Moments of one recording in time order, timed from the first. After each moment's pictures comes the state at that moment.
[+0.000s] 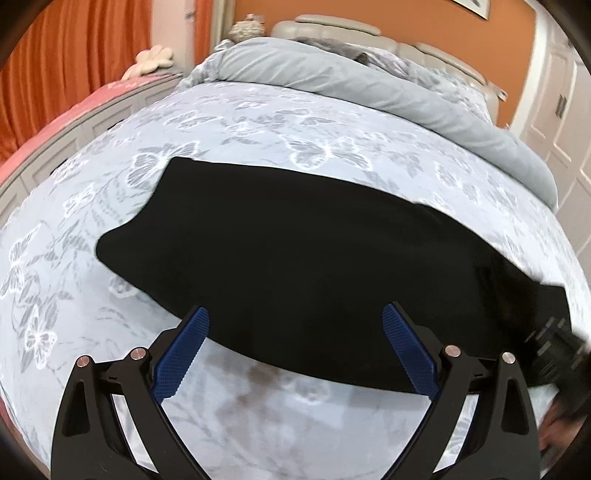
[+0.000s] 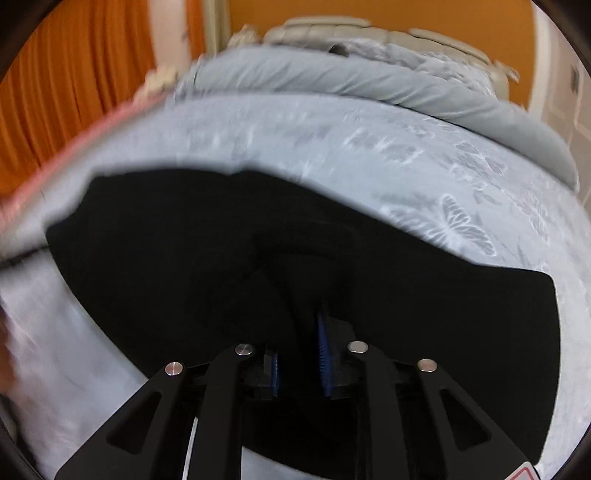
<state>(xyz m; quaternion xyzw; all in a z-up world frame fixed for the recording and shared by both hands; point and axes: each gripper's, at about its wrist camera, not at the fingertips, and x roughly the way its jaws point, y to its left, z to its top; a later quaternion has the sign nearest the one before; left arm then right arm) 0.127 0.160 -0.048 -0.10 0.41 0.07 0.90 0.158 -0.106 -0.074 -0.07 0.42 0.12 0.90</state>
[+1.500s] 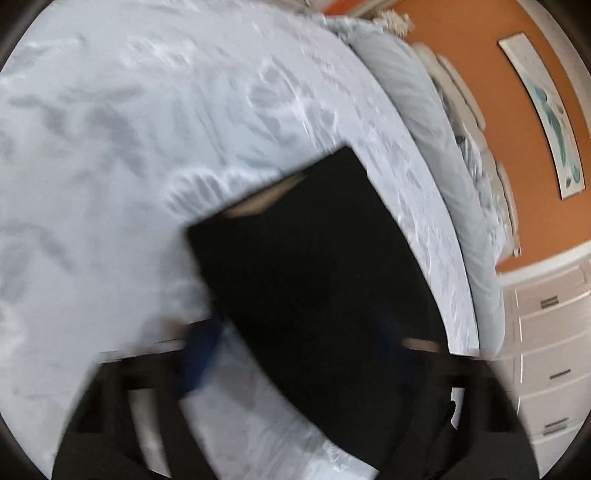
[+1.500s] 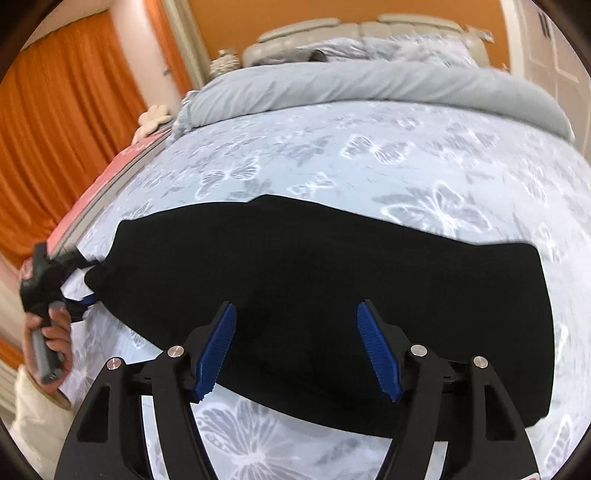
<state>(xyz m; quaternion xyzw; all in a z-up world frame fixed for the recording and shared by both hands) 0.152 0.329 -0.108 -0.44 0.41 0.10 0.79 0.138 -0.131 -0.030 0.07 0.42 0.13 0.89</state>
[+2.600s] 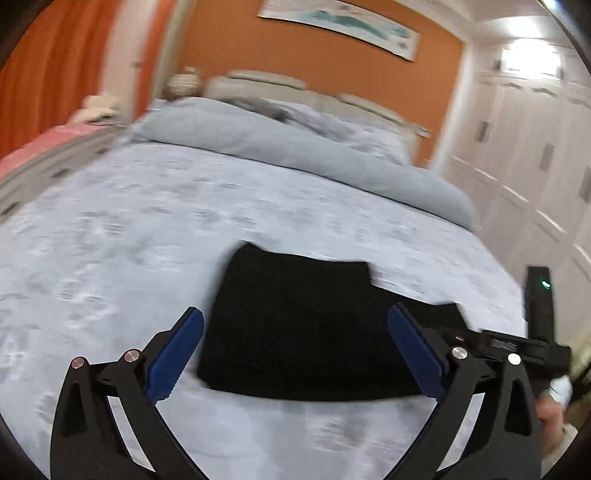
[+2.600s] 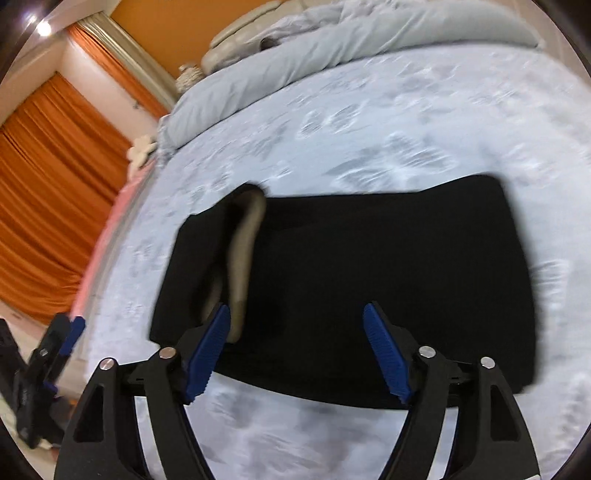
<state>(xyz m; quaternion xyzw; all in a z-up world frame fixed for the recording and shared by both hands) 0.082 0.092 0.015 -0.10 0.29 -0.04 0.95 0.146 -0.196 -0.039 0.21 0.47 0.15 0.84</state>
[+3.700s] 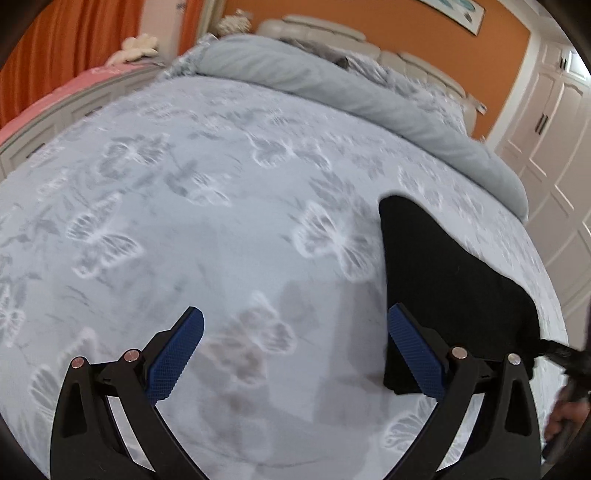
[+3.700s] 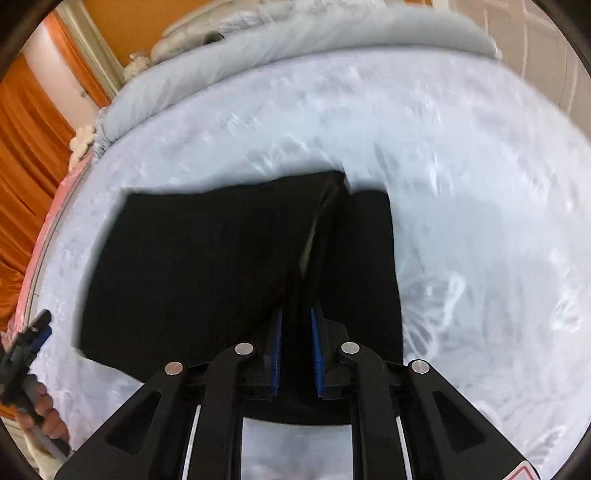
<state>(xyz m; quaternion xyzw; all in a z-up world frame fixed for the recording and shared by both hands) 0.125 0.132 -0.050 -0.14 0.41 0.01 0.90 0.143 -0.273 -0.055 0.14 0.49 0.03 0.86</state>
